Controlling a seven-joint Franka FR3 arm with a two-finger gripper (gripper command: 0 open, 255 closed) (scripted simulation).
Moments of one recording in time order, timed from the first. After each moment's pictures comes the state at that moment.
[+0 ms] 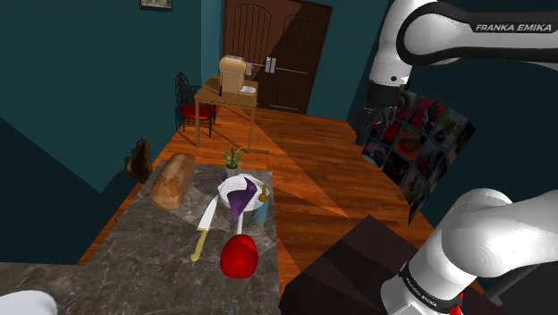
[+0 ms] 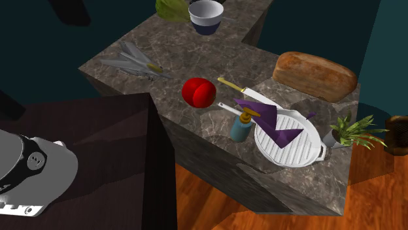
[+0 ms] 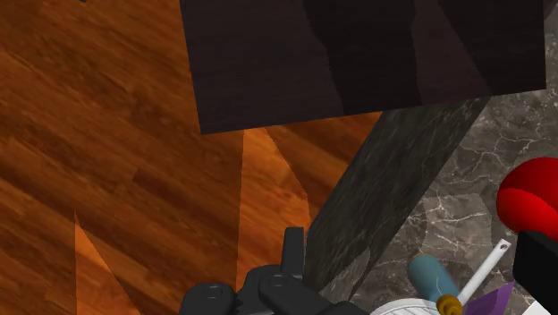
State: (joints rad) arm 0.01 -0.74 -0.06 -2.45 -0.08 1.61 0.11
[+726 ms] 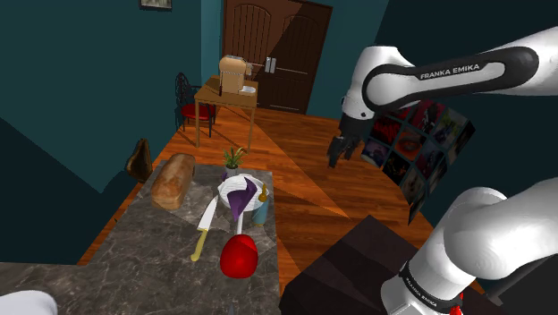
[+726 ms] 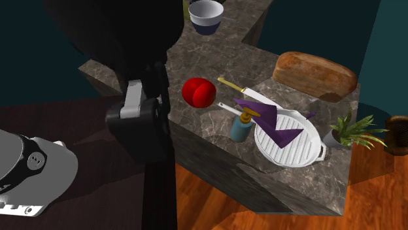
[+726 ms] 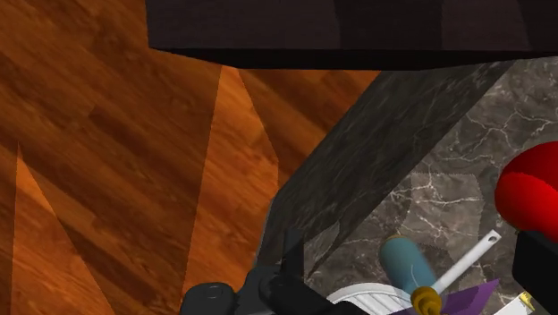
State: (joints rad) arm 0.07 -0.58 -0.12 -2.63 -0.07 2.03 -0.03
